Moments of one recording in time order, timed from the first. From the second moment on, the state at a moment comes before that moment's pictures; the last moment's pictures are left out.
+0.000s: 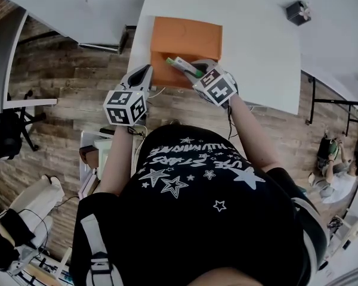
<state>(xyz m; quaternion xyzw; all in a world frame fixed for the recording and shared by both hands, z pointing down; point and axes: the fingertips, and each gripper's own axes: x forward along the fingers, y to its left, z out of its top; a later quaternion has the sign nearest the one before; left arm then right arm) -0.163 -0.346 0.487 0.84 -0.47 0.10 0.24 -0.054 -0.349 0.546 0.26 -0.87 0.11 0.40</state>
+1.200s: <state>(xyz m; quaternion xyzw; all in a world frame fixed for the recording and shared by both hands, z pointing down) -0.150 -0.334 0.474 0.85 -0.47 0.10 0.24 -0.030 -0.337 0.512 0.31 -0.88 0.11 0.35</state>
